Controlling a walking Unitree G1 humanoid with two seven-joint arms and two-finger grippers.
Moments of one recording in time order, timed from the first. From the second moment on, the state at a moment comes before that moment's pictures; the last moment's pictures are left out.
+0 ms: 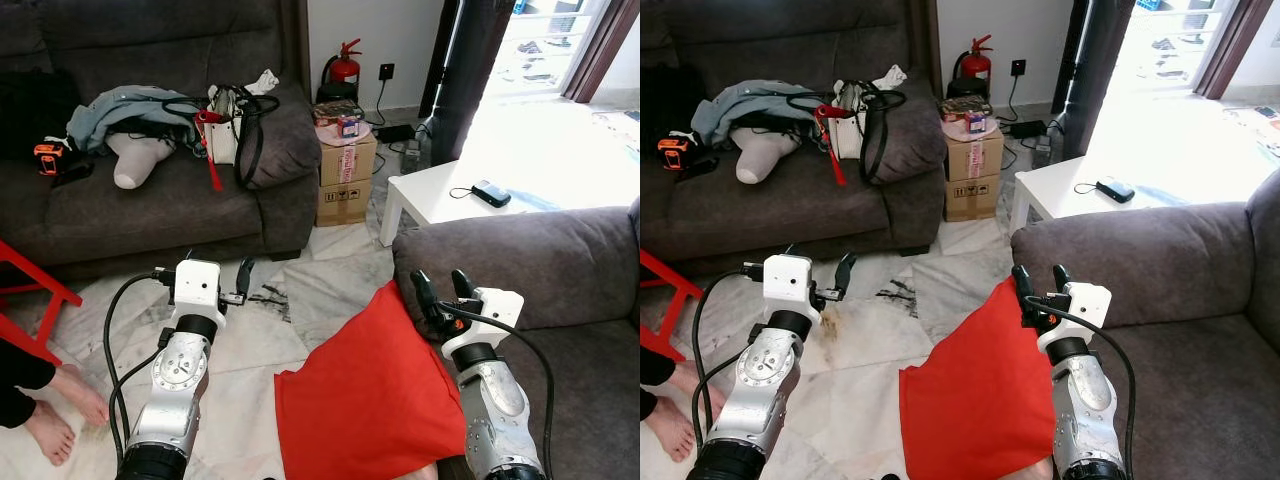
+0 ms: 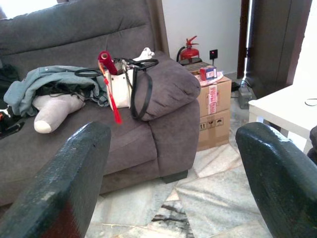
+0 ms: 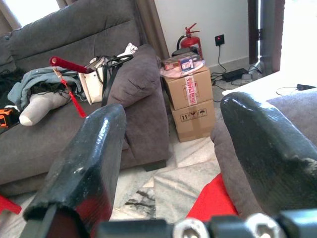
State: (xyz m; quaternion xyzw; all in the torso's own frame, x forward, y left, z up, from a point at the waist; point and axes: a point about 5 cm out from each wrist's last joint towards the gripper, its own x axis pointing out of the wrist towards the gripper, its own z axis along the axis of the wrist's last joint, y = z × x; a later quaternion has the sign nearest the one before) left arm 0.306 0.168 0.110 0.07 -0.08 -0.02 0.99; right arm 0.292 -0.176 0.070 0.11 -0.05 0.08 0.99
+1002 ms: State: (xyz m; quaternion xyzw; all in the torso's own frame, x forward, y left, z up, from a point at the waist) left arm 0.306 0.169 0.108 0.06 -0.08 -0.02 1.00; right arm 0.294 -0.174 0.073 0.09 -0.05 0.08 0.99
